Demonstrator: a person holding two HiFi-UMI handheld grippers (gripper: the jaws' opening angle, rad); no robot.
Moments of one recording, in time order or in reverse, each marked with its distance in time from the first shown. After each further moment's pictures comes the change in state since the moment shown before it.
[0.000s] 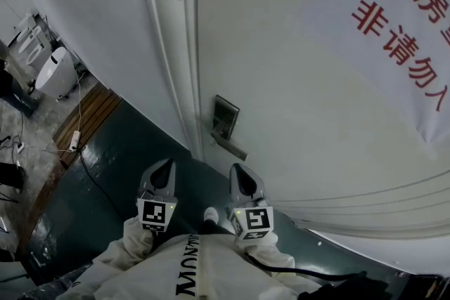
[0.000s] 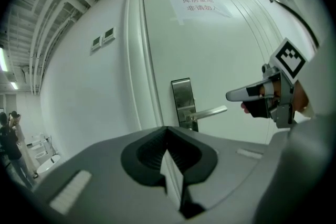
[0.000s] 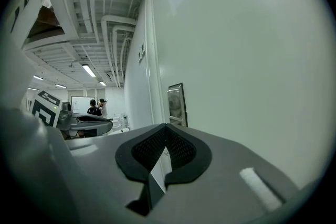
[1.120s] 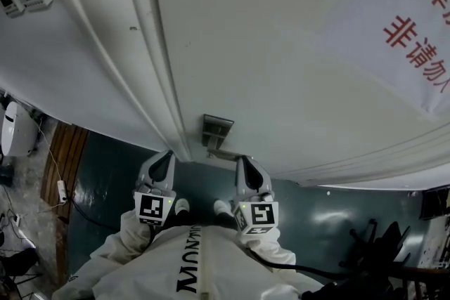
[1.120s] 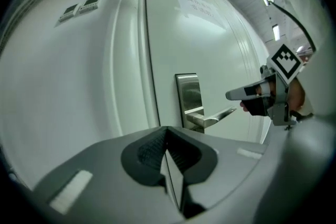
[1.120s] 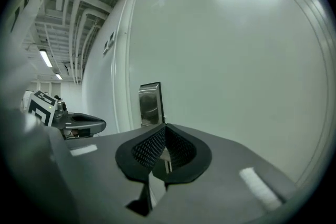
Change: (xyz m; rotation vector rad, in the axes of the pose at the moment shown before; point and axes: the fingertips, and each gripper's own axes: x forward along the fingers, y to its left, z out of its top) left arm 0.106 0.035 0.008 0.047 -0.074 -0.430; right arm 0.033 -0.025 0.009 0.067 -0.027 -0.460
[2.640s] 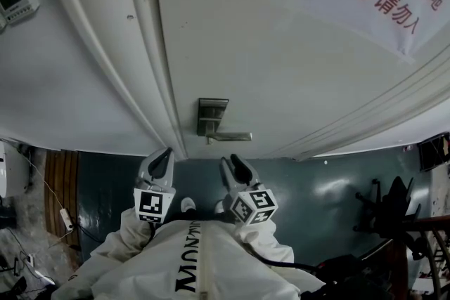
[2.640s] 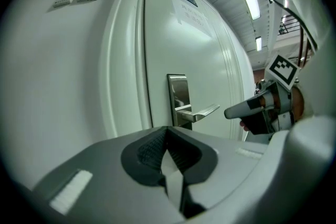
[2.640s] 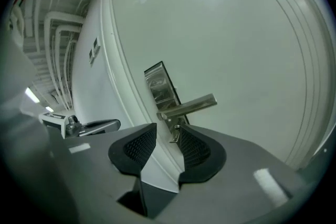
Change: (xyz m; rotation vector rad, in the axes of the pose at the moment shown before) left arm -0.010 0.000 -0.012 0.013 -0.037 -0.210; right arm -0.018 0.048 -0.059 0.333 0.068 -0.036
